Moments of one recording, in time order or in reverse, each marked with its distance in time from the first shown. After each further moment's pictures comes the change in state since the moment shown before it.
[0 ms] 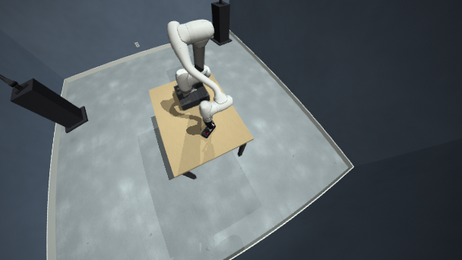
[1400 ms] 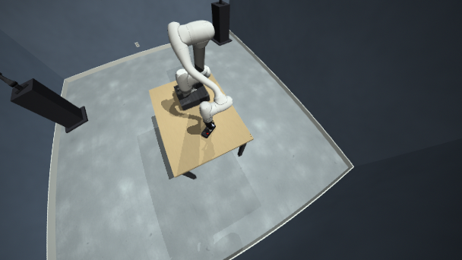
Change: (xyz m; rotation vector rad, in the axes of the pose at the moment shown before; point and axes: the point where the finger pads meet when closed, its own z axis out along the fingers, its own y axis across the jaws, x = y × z) arm 0.000 0.000 0.009 0.001 0.000 0.000
